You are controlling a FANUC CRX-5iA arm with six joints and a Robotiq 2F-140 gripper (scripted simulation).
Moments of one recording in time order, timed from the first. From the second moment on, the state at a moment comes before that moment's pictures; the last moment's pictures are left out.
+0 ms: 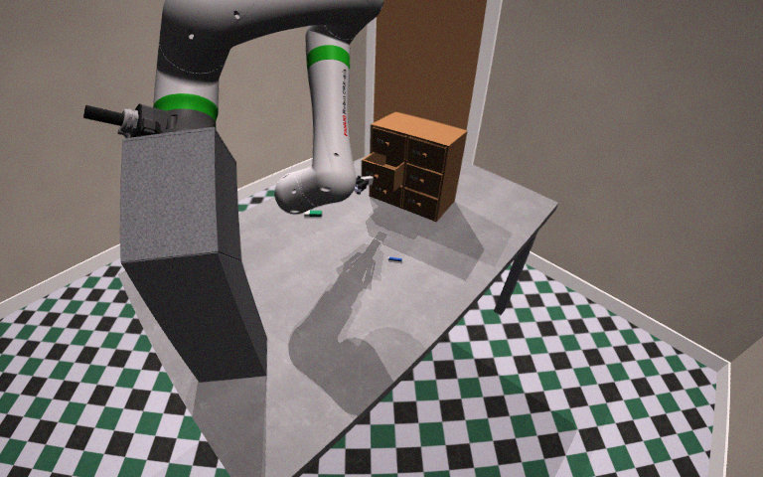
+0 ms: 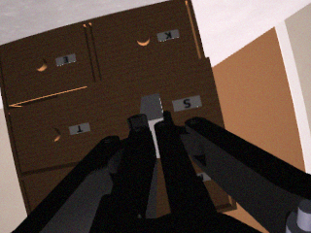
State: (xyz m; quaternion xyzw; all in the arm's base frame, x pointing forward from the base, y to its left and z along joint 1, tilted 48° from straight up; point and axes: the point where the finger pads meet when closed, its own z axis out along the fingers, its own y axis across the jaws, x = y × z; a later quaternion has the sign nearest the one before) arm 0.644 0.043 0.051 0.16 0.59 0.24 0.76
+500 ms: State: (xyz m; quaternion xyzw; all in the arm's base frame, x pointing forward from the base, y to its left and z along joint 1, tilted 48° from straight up) arm 0.662 0.040 0.062 0.16 0.59 0.24 0.76
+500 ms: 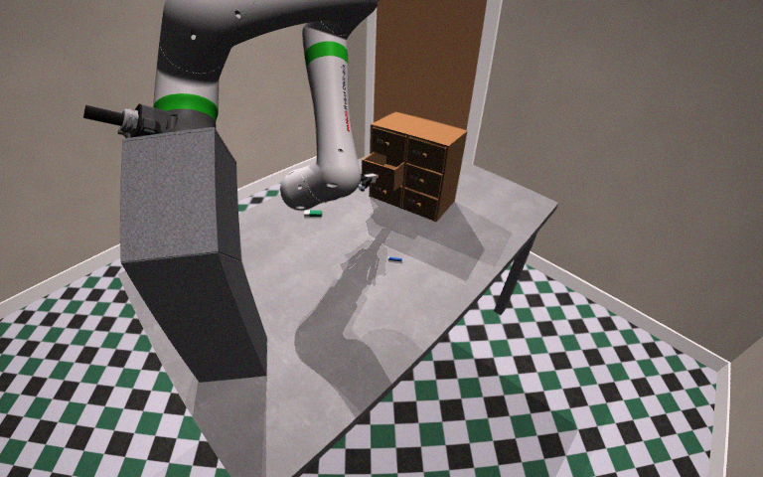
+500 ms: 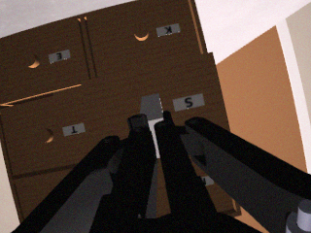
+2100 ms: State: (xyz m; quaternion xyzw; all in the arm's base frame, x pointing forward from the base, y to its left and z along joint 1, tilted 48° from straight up) arm 0.715 0.031 0.096 0.16 0.59 0.24 0.76
